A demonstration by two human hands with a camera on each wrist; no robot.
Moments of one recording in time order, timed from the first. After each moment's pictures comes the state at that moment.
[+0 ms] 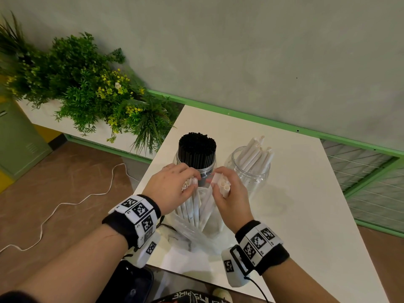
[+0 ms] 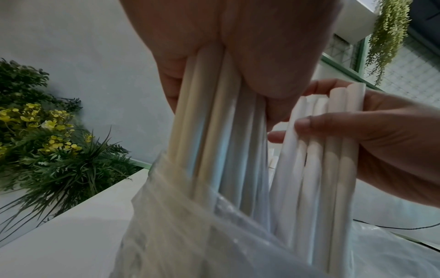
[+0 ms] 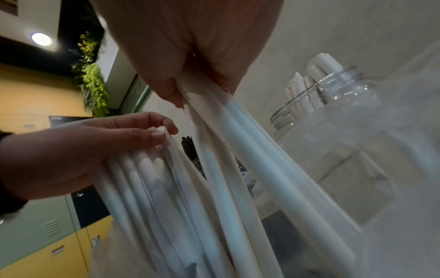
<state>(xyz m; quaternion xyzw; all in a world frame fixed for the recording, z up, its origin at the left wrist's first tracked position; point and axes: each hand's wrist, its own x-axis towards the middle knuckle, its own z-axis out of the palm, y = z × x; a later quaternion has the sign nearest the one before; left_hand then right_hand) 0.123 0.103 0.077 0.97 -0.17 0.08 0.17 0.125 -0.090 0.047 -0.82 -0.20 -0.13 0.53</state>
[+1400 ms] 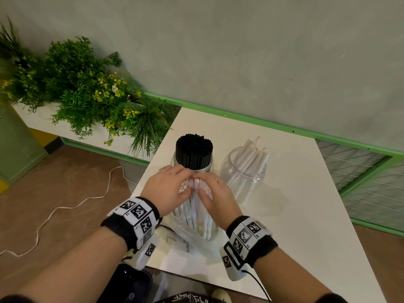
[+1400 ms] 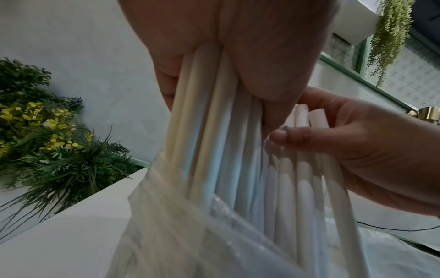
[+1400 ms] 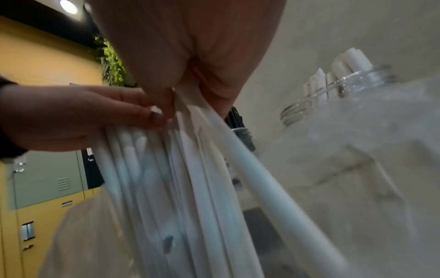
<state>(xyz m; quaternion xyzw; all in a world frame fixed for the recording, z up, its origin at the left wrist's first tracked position) 0.125 0.103 0.072 0.97 -0.16 0.07 0.15 0.131 -0.076 0.041 -0.84 -0.31 -0.15 0.42</state>
